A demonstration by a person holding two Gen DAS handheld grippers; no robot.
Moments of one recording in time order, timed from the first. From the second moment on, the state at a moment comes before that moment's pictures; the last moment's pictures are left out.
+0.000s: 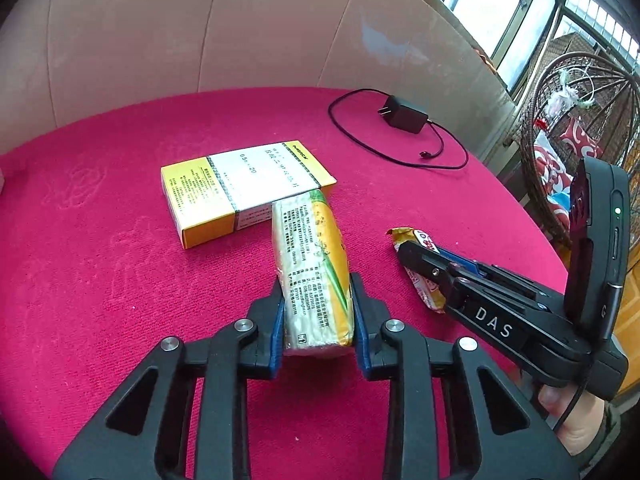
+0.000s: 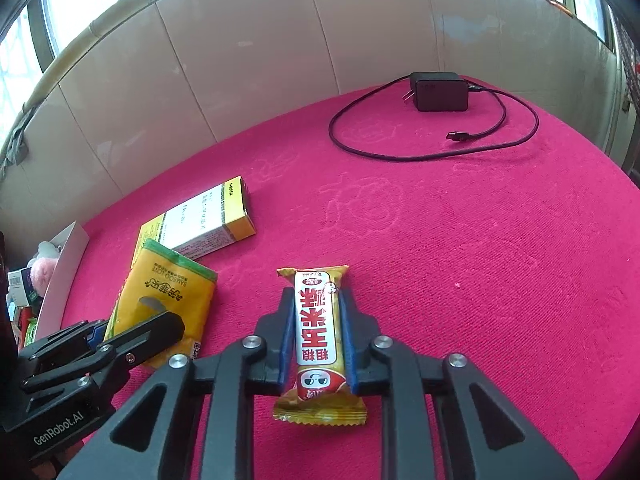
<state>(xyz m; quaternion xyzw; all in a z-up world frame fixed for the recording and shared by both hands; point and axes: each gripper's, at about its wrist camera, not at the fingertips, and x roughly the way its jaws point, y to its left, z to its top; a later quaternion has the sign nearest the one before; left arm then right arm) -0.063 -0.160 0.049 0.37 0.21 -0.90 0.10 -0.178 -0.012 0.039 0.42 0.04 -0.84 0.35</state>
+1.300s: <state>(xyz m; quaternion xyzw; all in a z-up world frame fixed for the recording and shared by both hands) 0.059 -0.129 0.128 0.22 0.21 -0.94 0.13 -0.073 0.012 0.099 0.34 0.01 -0.85 0.41</state>
